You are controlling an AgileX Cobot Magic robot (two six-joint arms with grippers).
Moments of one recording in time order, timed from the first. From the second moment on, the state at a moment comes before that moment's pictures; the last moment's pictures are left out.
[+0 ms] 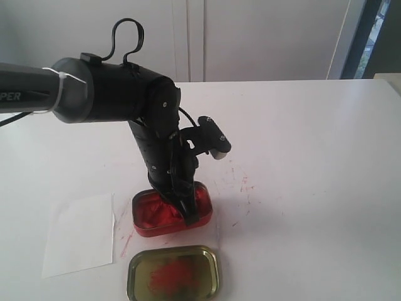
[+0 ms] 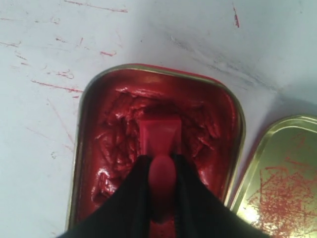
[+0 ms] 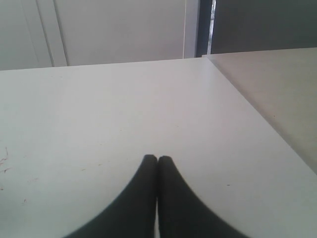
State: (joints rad) left arm -0.79 1.95 -1.43 -0.05 0.90 0.47; right arm -0.12 0.00 0.00 0.00 0.28 0.05
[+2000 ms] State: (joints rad) left arm -0.79 1.87 -1.43 -0.05 1.04 0.44; right arm -0.12 0.00 0.00 0.00 0.27 0.05
